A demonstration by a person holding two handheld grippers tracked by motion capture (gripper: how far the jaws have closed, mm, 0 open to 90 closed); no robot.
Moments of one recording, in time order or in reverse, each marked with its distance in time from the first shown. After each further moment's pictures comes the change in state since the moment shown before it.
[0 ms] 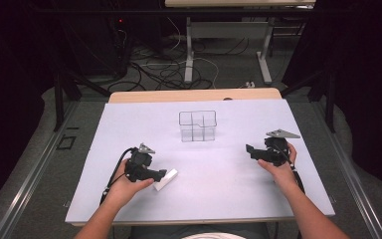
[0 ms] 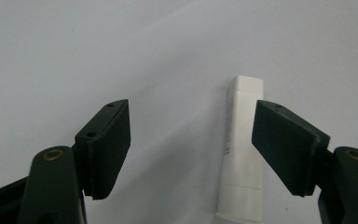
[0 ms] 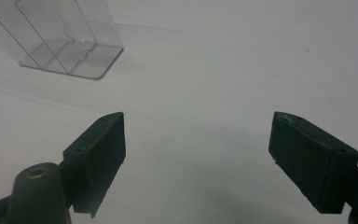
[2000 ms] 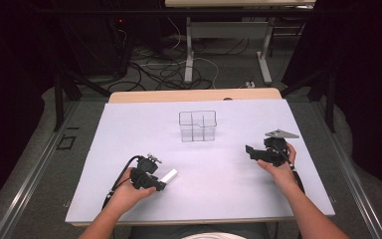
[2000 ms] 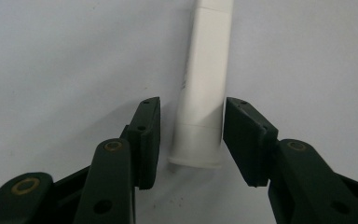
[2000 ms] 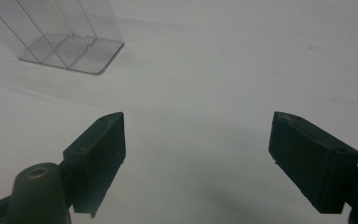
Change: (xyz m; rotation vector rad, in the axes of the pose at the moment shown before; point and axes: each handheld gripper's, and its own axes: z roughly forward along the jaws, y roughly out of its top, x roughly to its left) left arm -0.016 -0.007 0.009 0.235 -0.074 0.003; right arm 0.001 -0.001 0.002 0.011 0.001 -0.011
